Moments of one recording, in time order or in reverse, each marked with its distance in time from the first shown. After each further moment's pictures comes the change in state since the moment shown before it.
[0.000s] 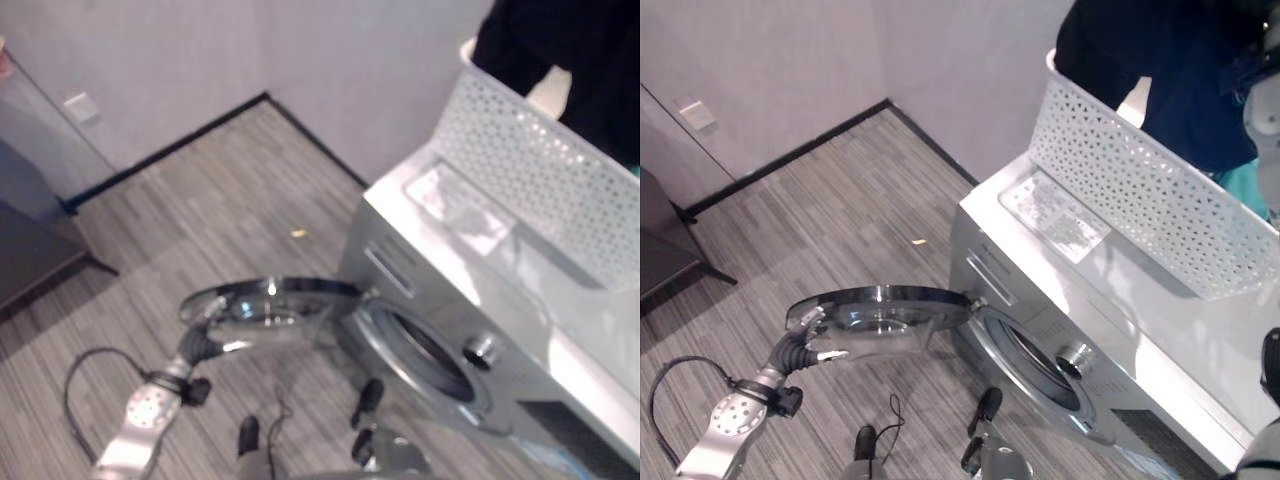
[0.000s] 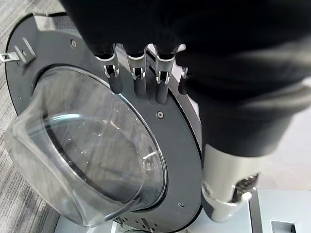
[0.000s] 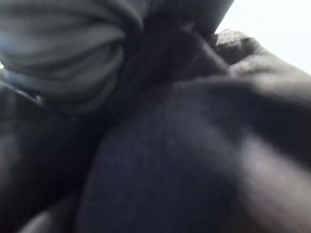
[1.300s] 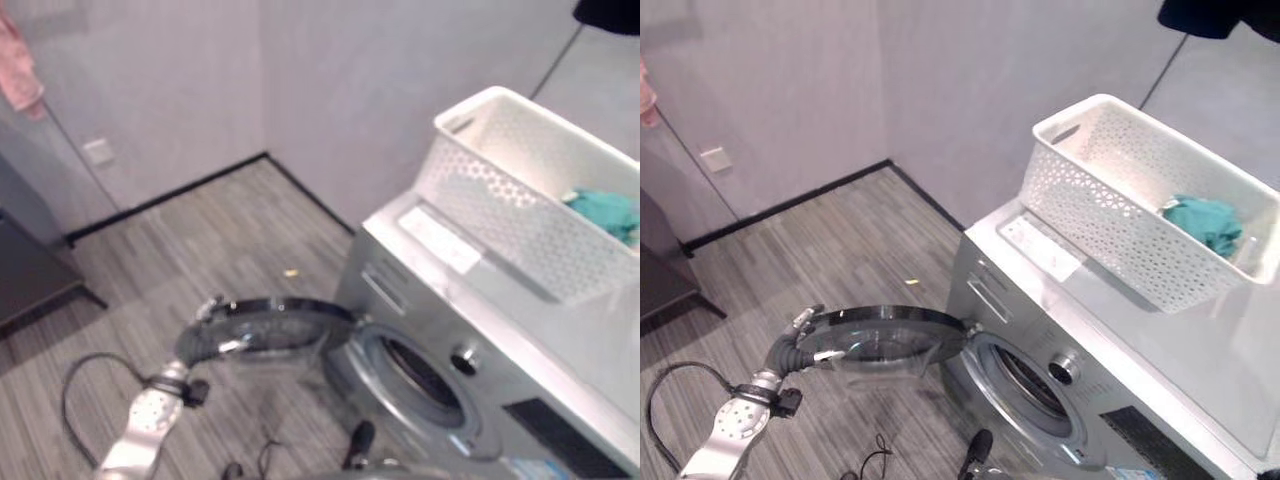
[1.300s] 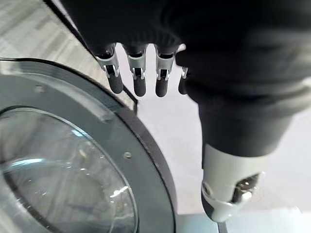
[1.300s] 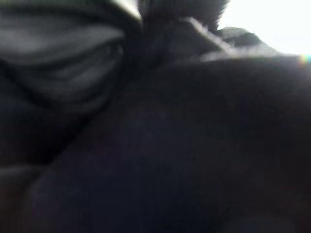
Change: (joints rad) left arm 0.000 -0.020 0.006 0.052 0.098 -0.028 0.112; right arm -0.380 -0.192 0.310 0.099 -0.157 0.058 -0.289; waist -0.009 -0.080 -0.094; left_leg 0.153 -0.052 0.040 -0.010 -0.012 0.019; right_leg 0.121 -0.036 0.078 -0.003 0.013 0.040
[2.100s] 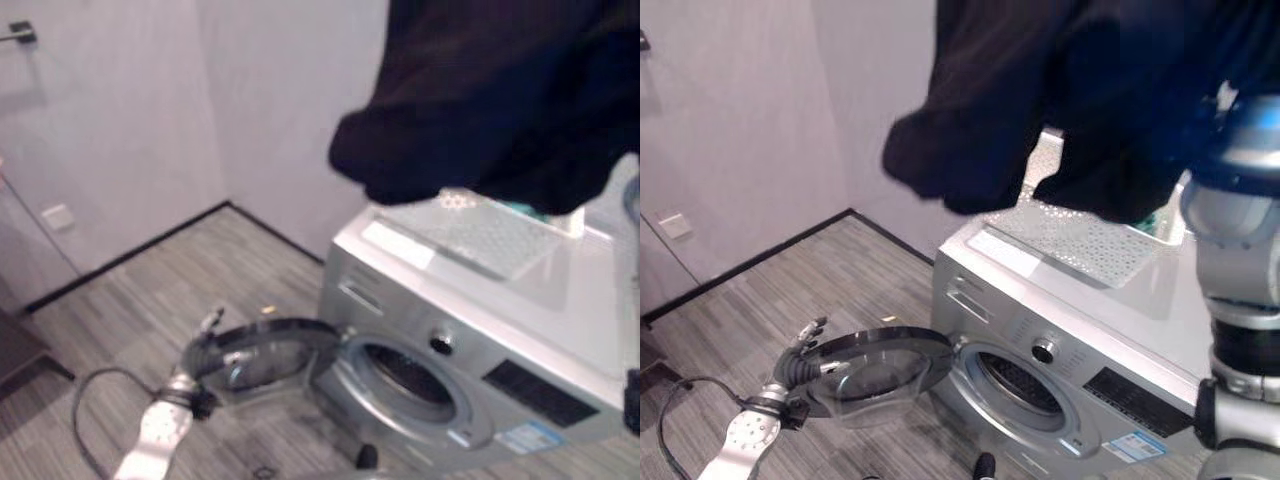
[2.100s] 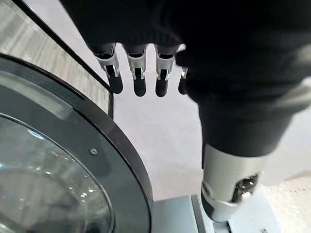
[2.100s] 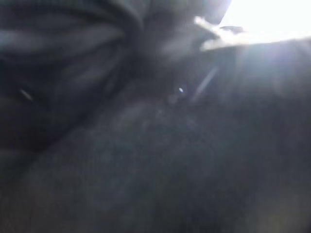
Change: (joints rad) left arm 0.022 -0.069 -0.007 0.040 0.064 0.008 0.036; right arm 0.868 0.511 -0.753 -0.805 0.232 -0.227 0.151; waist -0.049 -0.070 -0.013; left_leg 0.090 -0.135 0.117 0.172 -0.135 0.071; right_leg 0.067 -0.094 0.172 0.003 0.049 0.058
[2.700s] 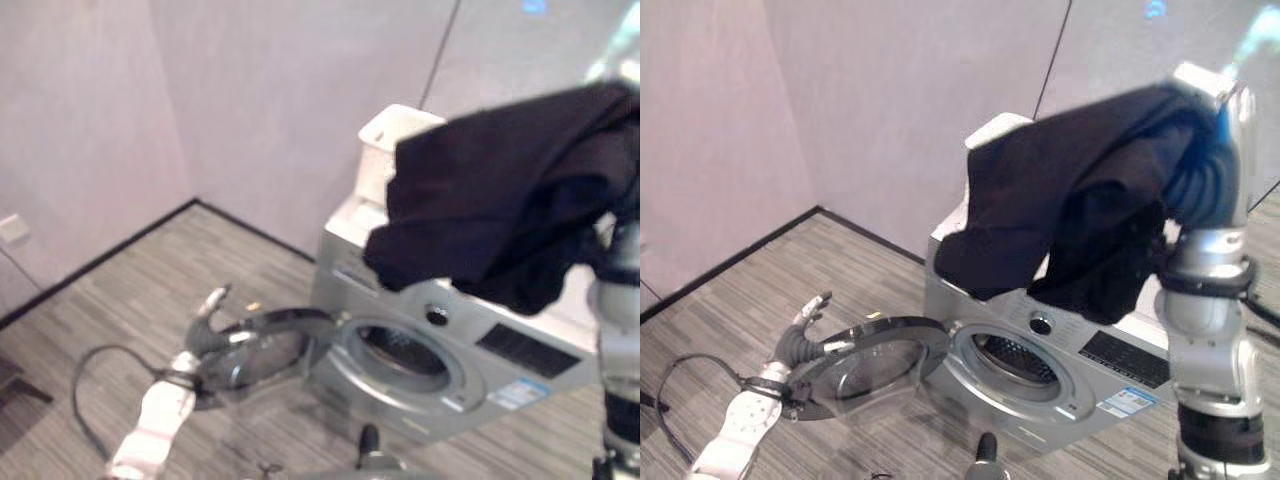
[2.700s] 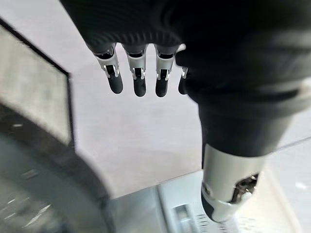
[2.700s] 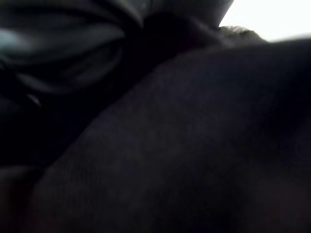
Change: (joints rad) left arm -0.078 0.042 -0.002 -0.145 0.019 -0.023 0.002; right arm 0.439 0.229 -0.116 -0.059 0.112 -0.020 0.207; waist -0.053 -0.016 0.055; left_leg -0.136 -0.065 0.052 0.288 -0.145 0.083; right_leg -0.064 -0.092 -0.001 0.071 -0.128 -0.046
